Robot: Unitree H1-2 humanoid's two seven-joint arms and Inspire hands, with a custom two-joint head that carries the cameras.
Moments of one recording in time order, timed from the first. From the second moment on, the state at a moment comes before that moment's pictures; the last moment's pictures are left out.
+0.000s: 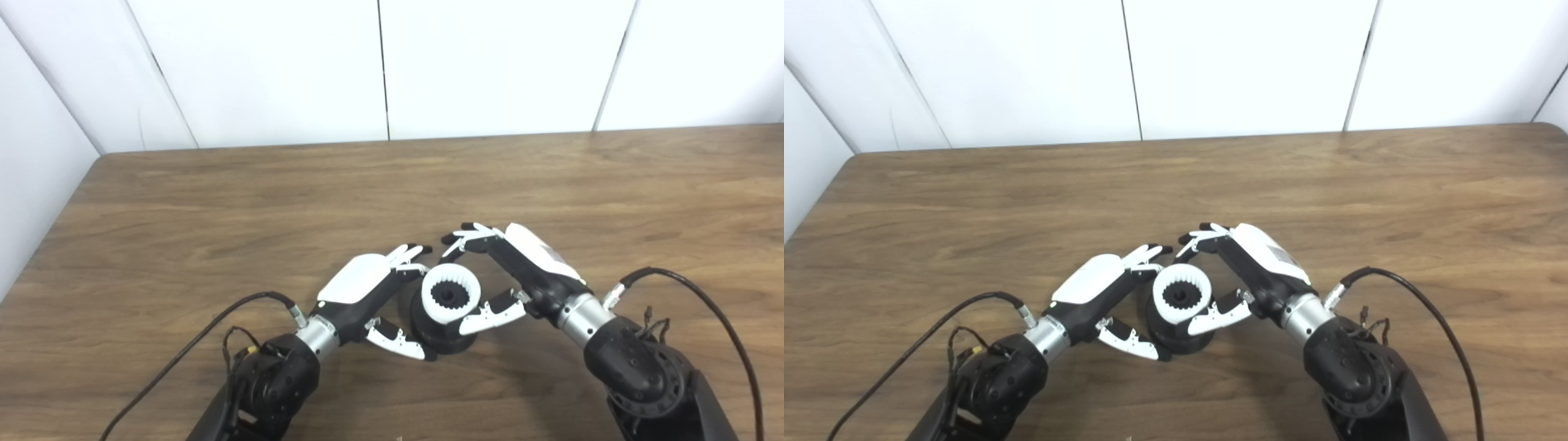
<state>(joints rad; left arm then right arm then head) -0.15 0.27 -0.41 -0.15 0.64 0.06 -0.31 -0.18 -0.23 0.33 -0.48 -0.61 0.42 0.46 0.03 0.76</state>
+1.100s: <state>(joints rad) -0.15 0.27 -0.41 -0.17 0.65 0.07 -0.32 -0.18 -0.23 0.34 -0.45 -0.62 0.42 0.46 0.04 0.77</state>
